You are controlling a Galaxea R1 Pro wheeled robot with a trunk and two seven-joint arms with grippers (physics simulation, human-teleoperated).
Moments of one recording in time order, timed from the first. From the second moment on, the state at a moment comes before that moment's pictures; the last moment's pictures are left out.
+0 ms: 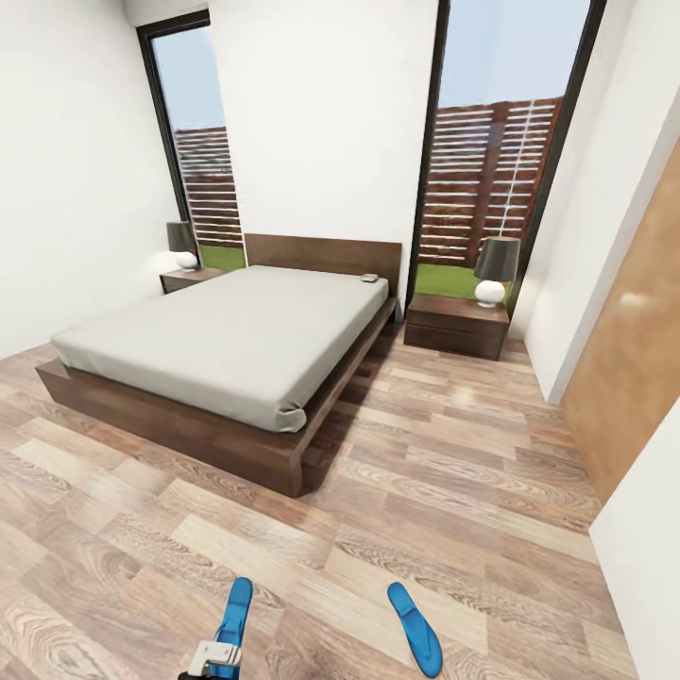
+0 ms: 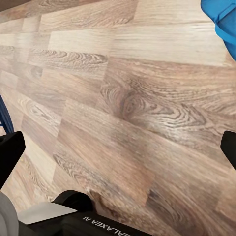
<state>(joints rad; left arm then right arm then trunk) -0.49 0.09 -0.28 -0.02 0.25 -0.05 -0.39 -0.20 -0.25 0.01 -0.26 -0.47 -0.01 0.93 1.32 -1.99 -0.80</state>
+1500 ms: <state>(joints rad) -0.49 0.09 -0.28 -0.02 0.25 -0.05 -0.39 -0.20 -0.25 0.01 -0.26 -0.47 -0.01 0.93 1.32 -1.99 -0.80</state>
